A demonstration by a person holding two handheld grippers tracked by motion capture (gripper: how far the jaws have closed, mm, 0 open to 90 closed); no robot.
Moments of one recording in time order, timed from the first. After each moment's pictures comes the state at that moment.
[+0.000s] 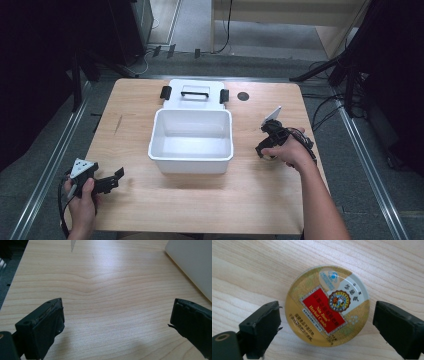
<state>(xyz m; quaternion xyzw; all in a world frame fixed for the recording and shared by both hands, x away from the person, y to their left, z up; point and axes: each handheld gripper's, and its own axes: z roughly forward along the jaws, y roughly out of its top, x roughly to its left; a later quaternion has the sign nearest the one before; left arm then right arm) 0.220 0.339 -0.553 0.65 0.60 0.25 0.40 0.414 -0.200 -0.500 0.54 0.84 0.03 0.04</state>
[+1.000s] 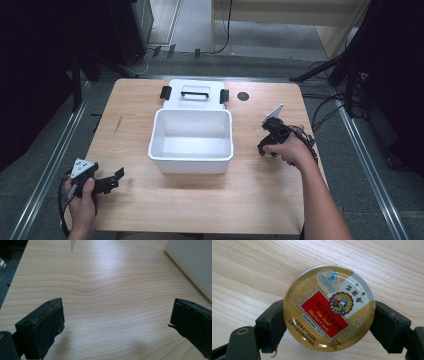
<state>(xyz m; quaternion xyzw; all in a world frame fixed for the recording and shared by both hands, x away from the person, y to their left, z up) 0.220 0.339 -0.553 0.65 0.60 0.25 0.40 0.414 -0.200 -0.487 0.54 0.84 0.04 0.03</state>
